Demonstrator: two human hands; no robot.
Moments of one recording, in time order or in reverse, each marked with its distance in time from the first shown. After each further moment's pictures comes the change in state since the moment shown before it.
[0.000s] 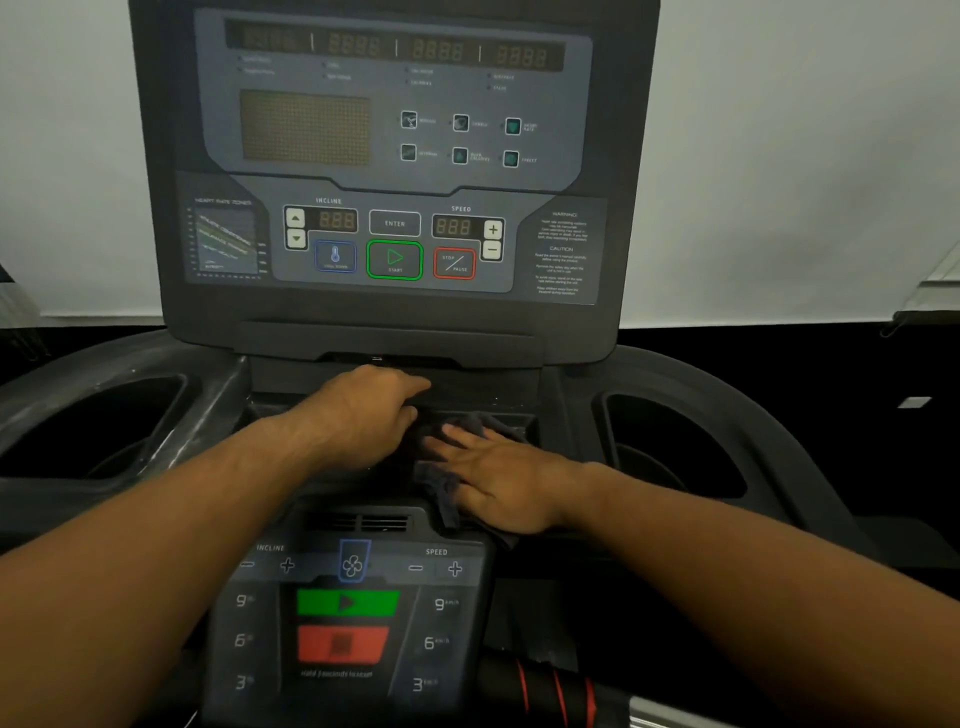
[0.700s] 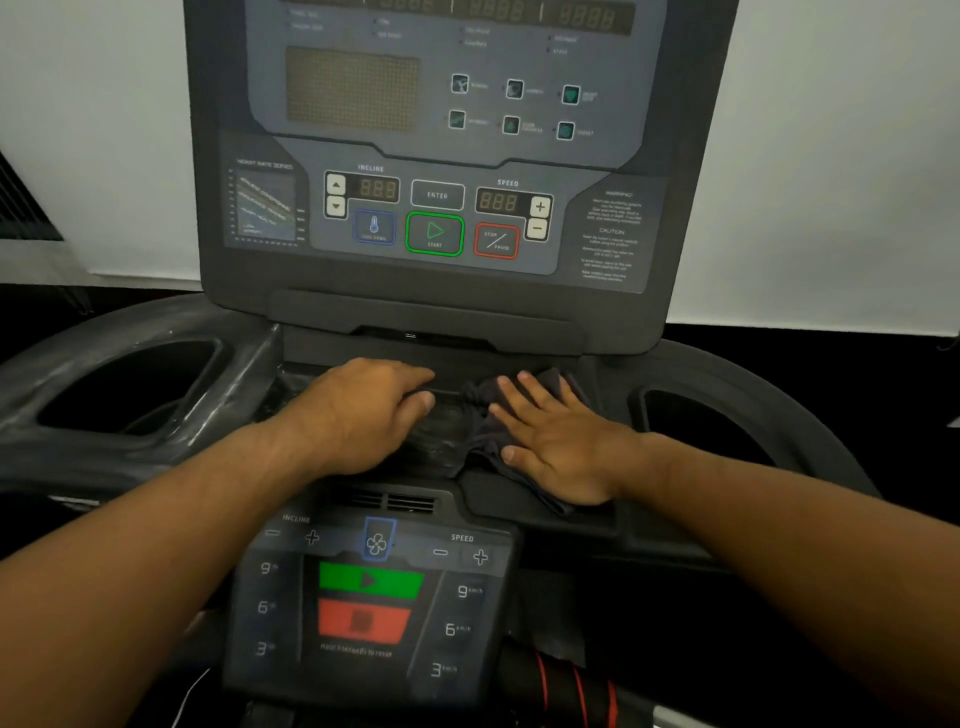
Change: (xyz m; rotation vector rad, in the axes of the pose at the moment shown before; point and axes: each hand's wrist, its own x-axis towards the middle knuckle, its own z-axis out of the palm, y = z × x) left_hand -0.032 -0.017 0.008 -0.088 0.123 -0.031; right_hand -0.001 0.035 -0.005 -0.196 -0.035 0.165
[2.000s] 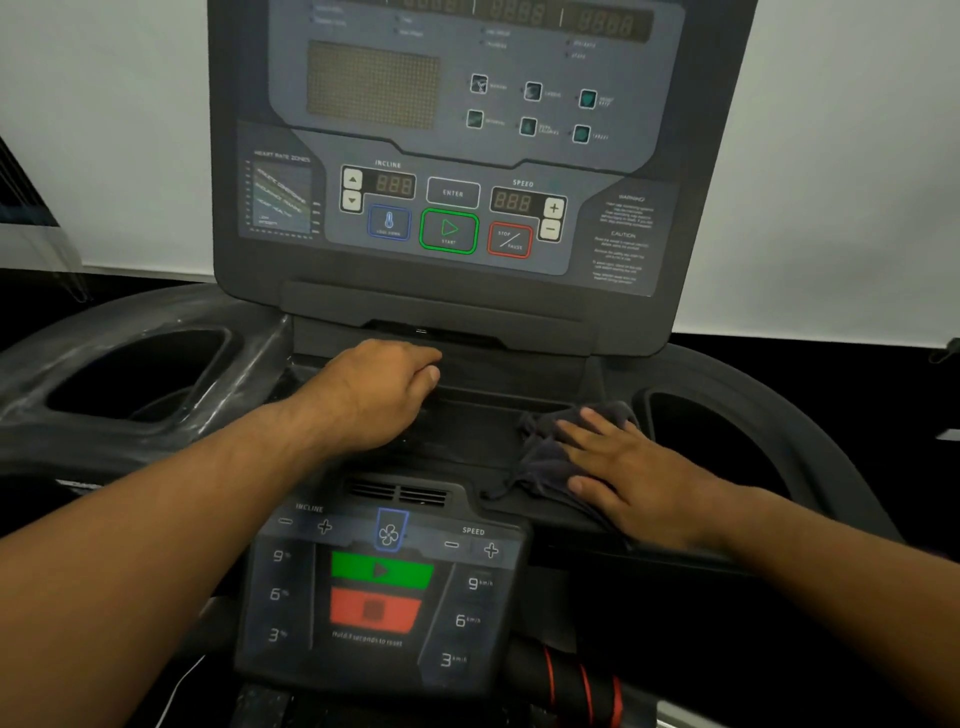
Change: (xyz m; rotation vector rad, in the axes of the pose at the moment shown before) left_hand 0.004 0.002 -0.008 -0.039 0.031 -0.052; right_hand -0.065 0.008 0.006 0.107 0.014 0.066
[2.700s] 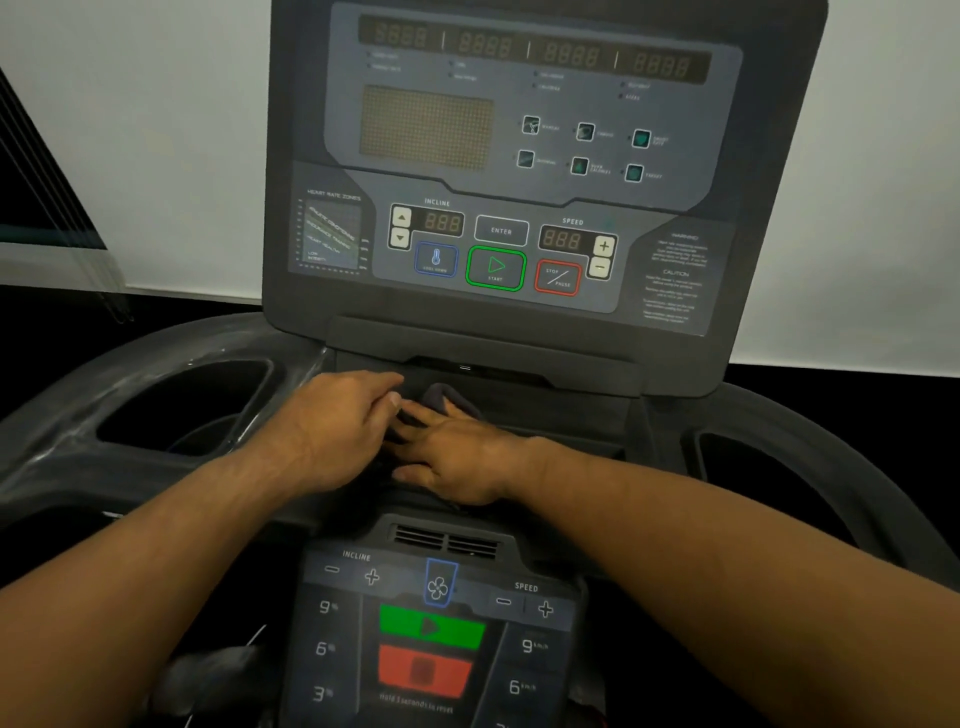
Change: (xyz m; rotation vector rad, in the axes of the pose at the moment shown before) left_hand -0.022 -0.055 -0.017 -0.067 0.131 -0.125; right_hand 0.177 -0.120 -0.022 -0.035 0.018 -0.417
